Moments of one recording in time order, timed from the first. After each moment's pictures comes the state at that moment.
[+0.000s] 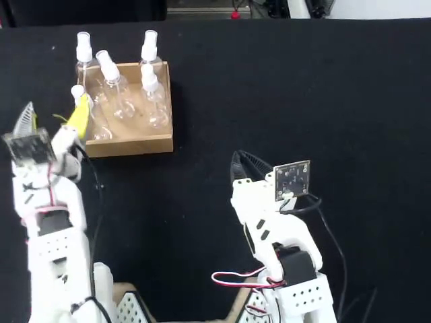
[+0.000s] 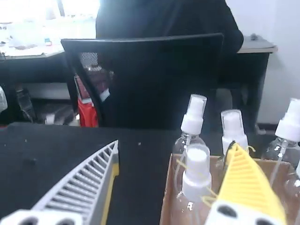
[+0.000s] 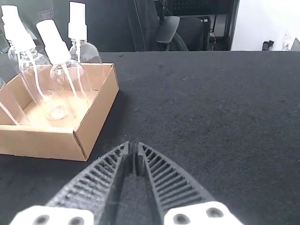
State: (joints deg) left arm -23.0 -57.7 77.1 -14.9 -6.3; right arm -14.4 -103.0 96.7 33.5 -5.9
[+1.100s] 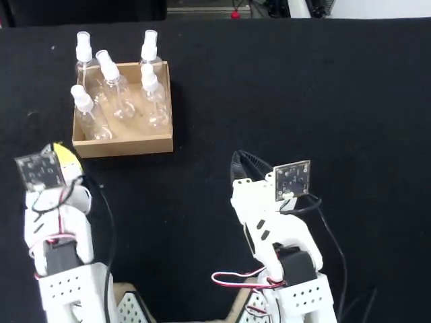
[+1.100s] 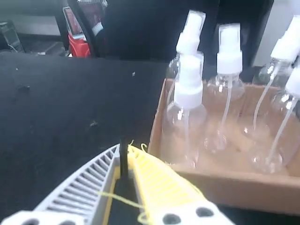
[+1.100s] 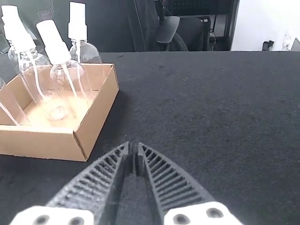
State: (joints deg) left arm -23.0 -90.4 89.7 21.2 -5.2; right arm -14.4 -103.0 96.7 33.5 -5.9
